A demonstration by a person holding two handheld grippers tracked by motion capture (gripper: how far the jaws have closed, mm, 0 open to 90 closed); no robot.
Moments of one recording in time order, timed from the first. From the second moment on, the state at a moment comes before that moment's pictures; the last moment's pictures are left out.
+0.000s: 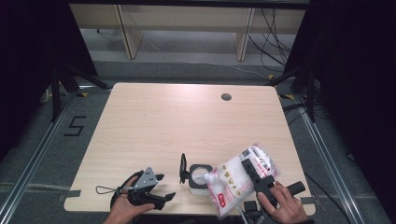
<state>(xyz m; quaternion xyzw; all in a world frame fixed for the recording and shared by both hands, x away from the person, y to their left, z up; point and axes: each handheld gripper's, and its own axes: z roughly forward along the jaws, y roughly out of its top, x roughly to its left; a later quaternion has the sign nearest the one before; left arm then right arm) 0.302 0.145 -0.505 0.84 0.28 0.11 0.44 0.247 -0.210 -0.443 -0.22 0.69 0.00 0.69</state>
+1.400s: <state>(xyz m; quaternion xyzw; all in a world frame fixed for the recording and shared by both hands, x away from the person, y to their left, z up) 0.303 0.146 -0.504 0.84 0.29 0.11 0.44 0.247 -0.210 -0.442 -0.23 0.68 0.00 0.70</state>
